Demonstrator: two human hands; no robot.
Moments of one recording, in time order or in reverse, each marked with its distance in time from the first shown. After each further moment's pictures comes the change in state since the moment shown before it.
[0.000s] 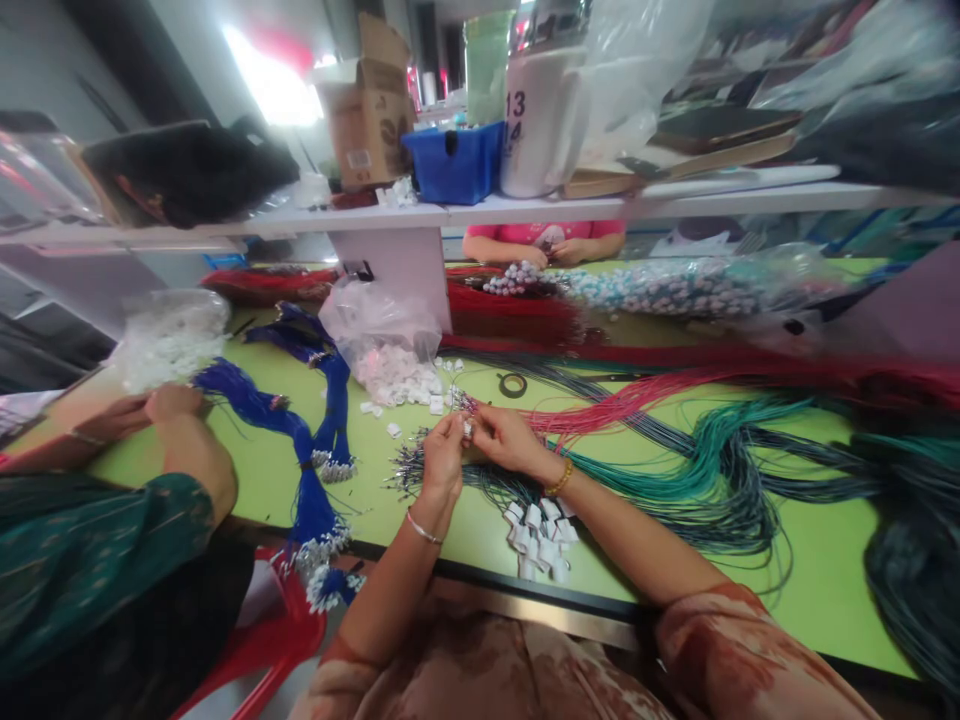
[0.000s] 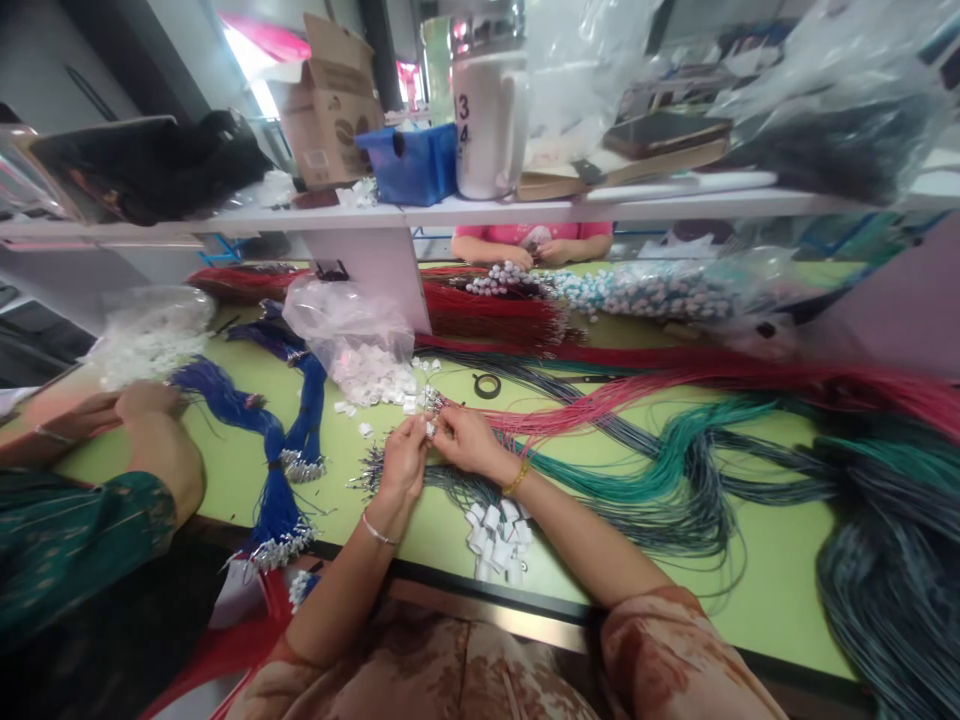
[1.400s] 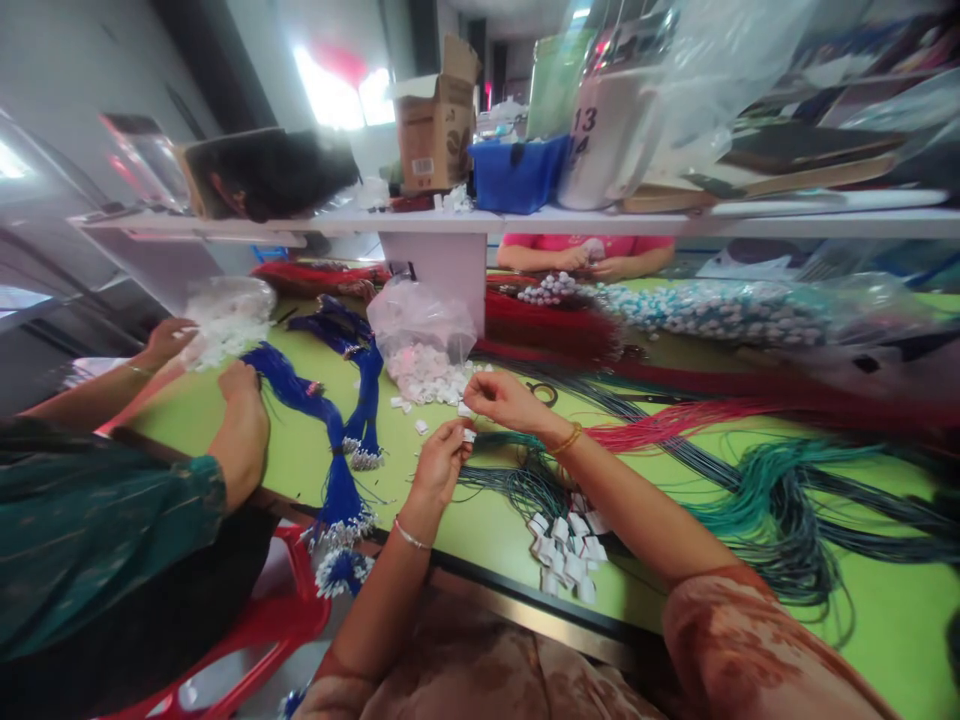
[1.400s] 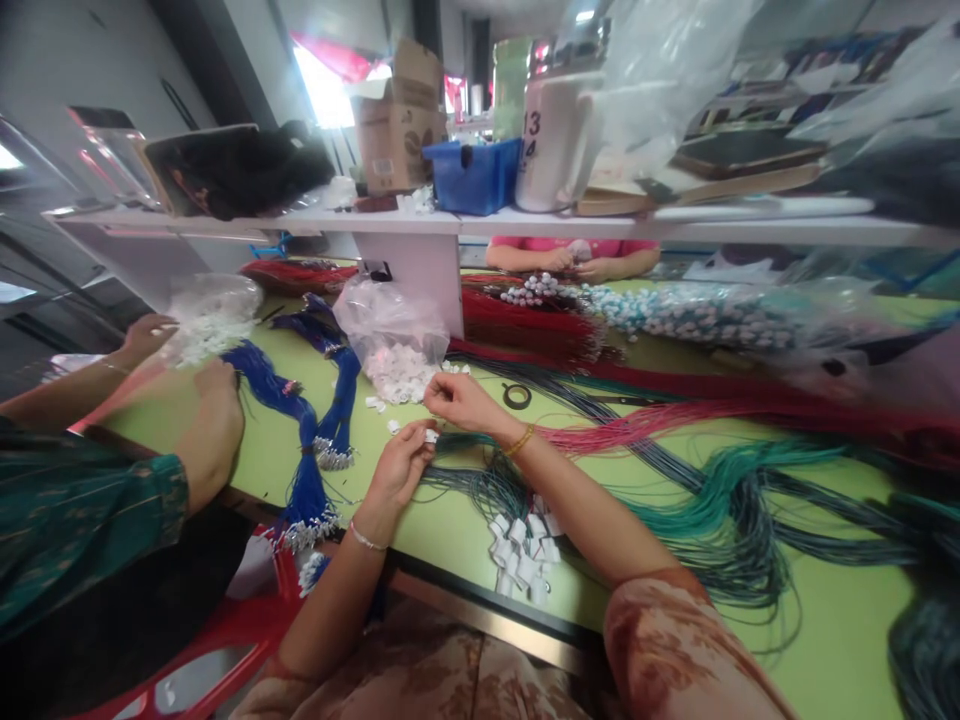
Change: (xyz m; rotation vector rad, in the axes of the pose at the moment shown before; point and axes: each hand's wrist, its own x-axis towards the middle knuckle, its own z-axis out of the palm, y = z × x) left_hand -0.008 0.035 -0.042 -0.034 -0.049 -0.126; right_hand 0.067 -0.039 -0.003 0.359 -0.178 -0.121
